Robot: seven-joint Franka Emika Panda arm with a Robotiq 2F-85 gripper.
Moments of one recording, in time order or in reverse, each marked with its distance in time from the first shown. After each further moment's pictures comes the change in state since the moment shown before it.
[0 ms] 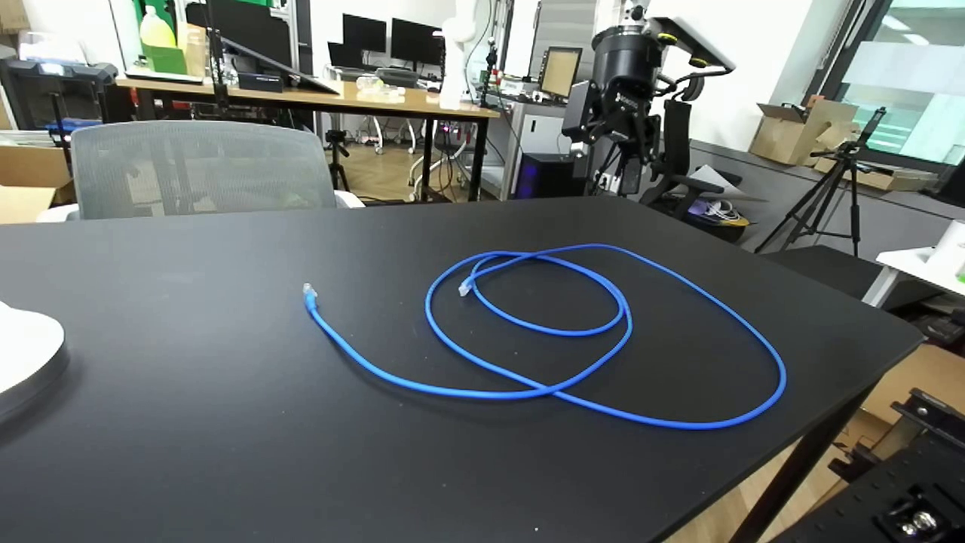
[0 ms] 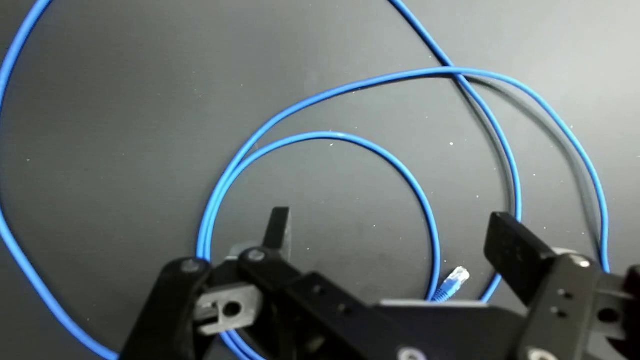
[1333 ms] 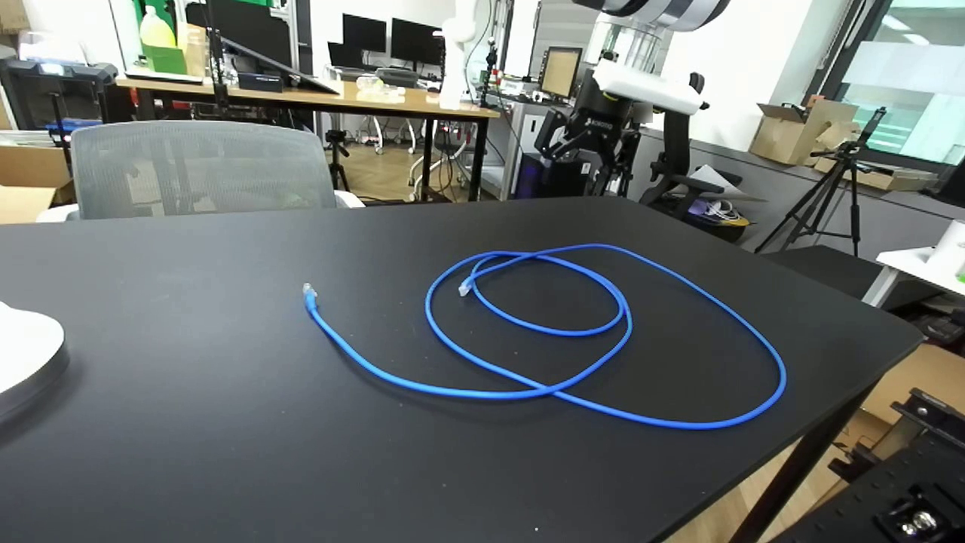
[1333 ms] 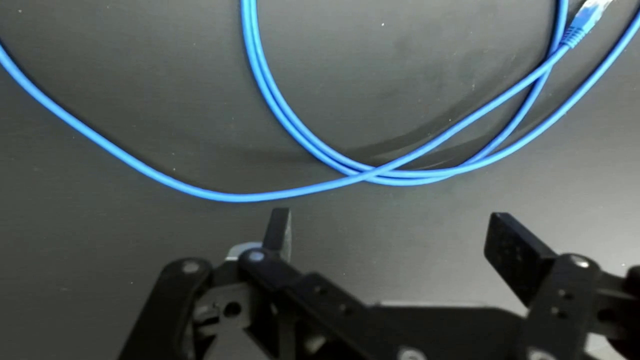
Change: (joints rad) arm 0.000 0.110 -0.019 -0.005 0.077 0.541 0.245
